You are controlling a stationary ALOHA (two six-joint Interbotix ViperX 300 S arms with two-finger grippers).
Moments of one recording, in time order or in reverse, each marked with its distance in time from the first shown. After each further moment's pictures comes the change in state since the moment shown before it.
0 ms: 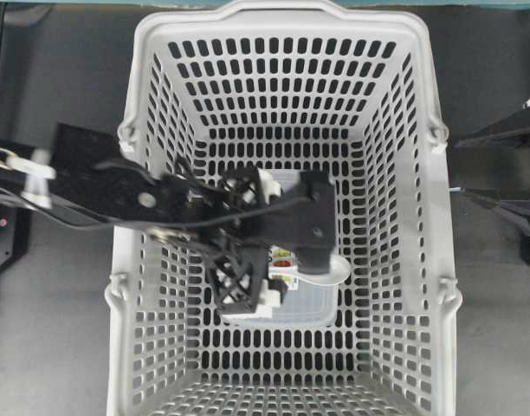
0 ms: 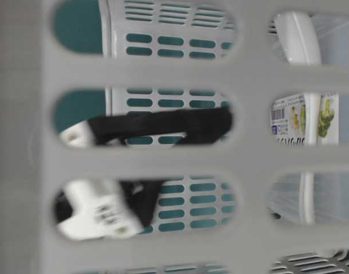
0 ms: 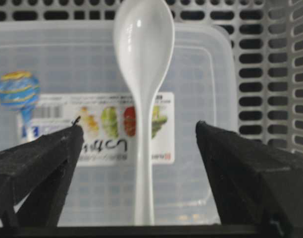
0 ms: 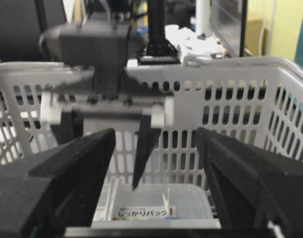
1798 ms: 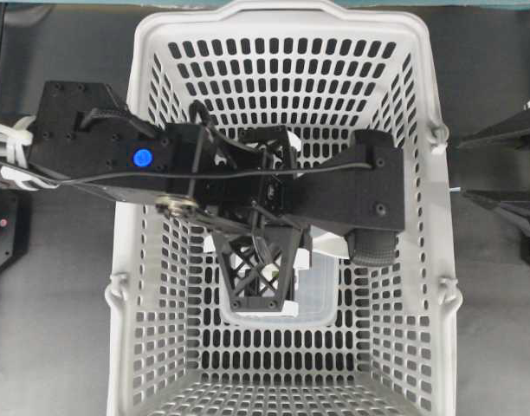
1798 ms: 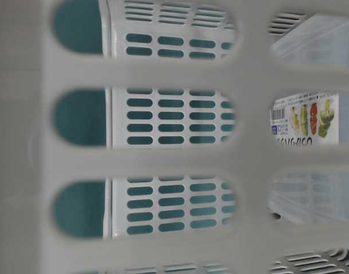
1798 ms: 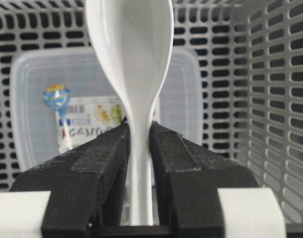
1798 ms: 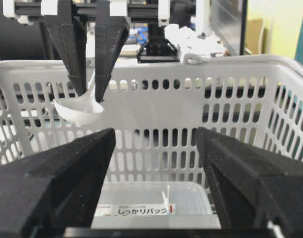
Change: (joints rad) left arm -0.003 0.054 -0.531 0.000 0.528 0.034; right arm 0.000 -0.006 0.009 0.000 0.000 0.000
